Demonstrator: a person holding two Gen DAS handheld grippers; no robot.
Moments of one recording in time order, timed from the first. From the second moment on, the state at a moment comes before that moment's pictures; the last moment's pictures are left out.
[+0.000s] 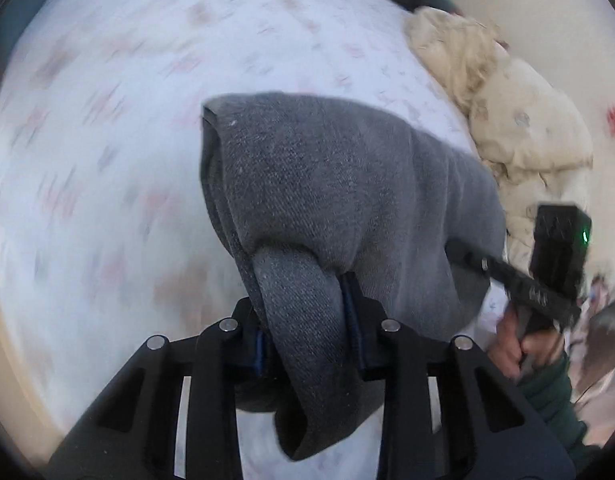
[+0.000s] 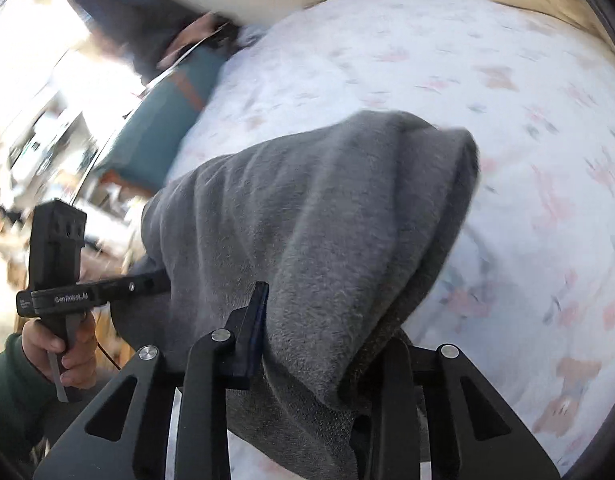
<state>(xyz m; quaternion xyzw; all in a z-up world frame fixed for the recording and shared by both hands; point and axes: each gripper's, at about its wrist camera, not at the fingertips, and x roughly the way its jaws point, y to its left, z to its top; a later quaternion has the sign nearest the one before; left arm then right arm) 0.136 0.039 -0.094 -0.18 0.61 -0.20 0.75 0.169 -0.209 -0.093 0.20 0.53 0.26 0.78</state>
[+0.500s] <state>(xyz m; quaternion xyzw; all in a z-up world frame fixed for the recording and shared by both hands) 0.057 0.062 -0.077 -0.06 0.56 -0.11 0.82 0.118 -0.195 -0.088 0.08 0.59 0.10 0.79</state>
